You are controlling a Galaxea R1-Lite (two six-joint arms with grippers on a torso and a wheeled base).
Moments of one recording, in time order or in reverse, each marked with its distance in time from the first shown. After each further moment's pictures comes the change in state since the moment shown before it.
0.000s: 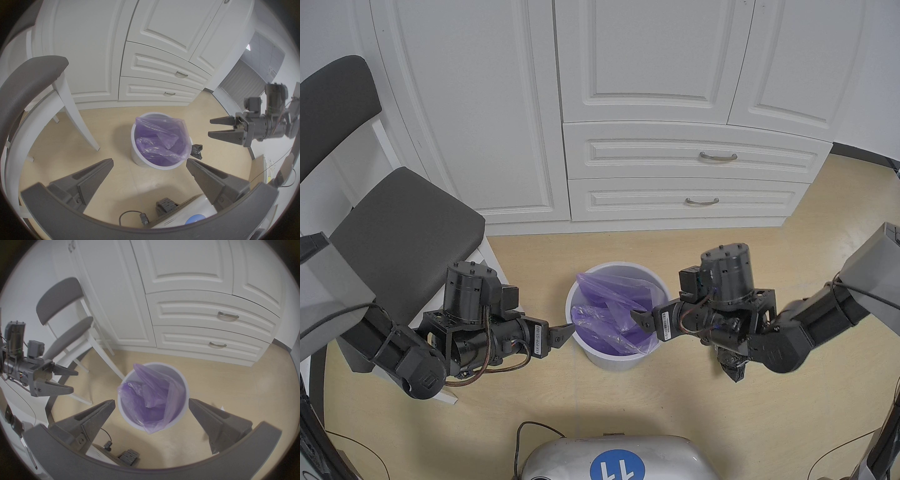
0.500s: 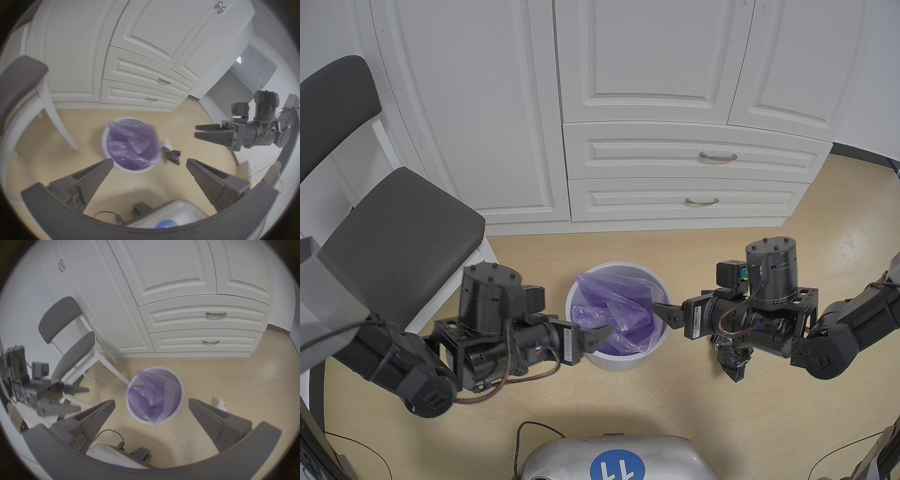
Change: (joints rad) left arm -0.148 -0.047 -0.007 -0.025 0.002 -0.128; right arm -0.026 -0.176 0.154 -0.017 0.053 0.112
